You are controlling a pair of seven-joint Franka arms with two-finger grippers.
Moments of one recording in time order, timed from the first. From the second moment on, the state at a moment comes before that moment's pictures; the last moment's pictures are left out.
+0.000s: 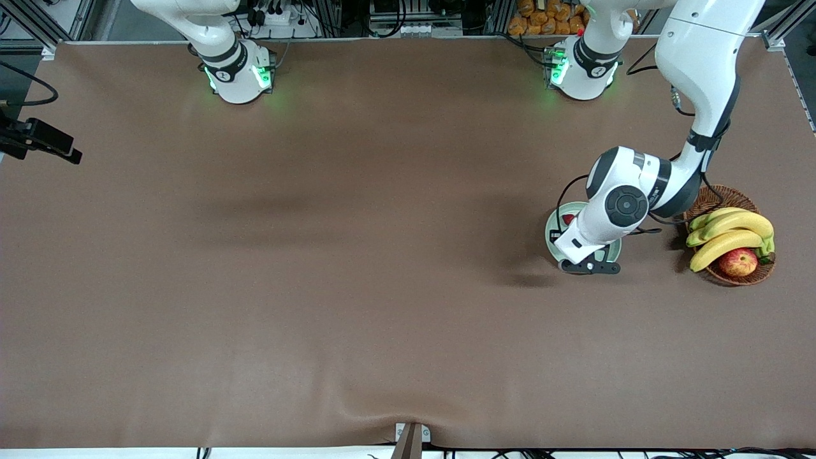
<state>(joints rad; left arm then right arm) 0.00 0.44 -0.26 -2.05 0.22 2.34 -0.32 -0.01 -0.03 -0.08 -1.56 0.01 1.47 0.01</state>
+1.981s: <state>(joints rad) 0.06 0.04 -0.24 -1.51 0.03 1.56 -0.28 -0.01 -0.03 -0.08 -1.56 0.02 1.47 0.01</state>
